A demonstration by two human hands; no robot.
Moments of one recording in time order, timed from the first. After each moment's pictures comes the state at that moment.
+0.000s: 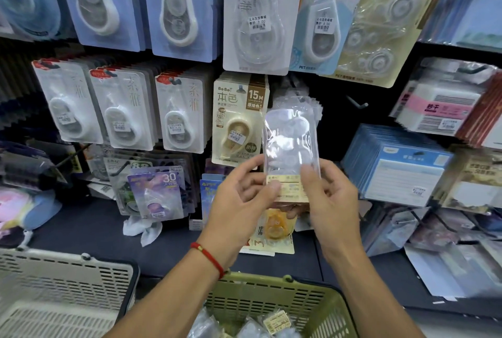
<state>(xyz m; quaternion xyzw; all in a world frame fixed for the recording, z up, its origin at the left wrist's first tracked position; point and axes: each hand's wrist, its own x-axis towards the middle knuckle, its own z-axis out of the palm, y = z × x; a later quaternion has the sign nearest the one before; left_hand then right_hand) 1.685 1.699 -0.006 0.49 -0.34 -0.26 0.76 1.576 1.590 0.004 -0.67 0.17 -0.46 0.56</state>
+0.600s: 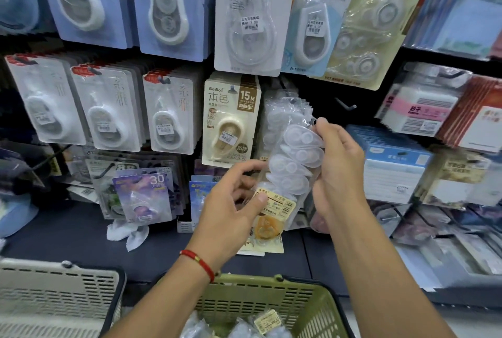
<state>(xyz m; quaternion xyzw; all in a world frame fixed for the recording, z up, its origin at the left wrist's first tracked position) 1.694 1.706 -0.011 0.58 -0.42 -0.18 0.68 1.604 1.566 0.062 -0.52 0.24 -0.54 0.62</state>
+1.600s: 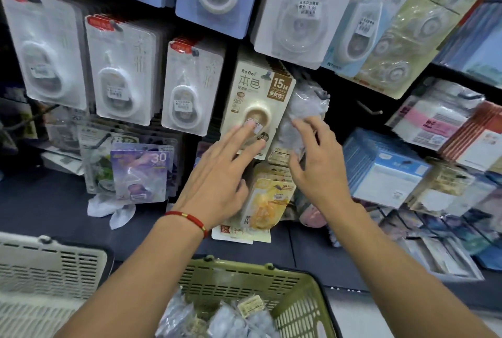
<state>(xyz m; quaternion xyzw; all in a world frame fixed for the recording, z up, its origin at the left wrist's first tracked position) 1.768 1.710 -0.026 0.71 -0.58 0.12 0.37 1.627 1.530 0.015 -0.91 0.21 -0.35 -0.10</state>
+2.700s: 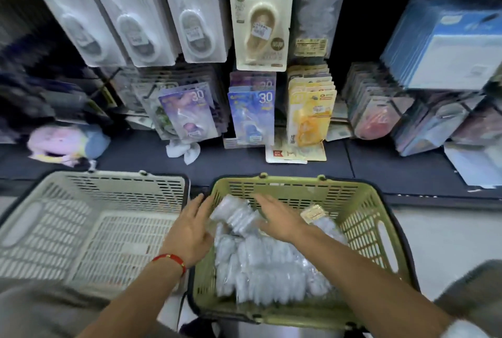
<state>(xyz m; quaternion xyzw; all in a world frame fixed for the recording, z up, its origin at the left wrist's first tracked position) 1.733 1.893 -0.208 0.88 -0.43 -0.16 0.11 1.601 1.678 -0.238 -0.94 0.20 0.12 0.26</state>
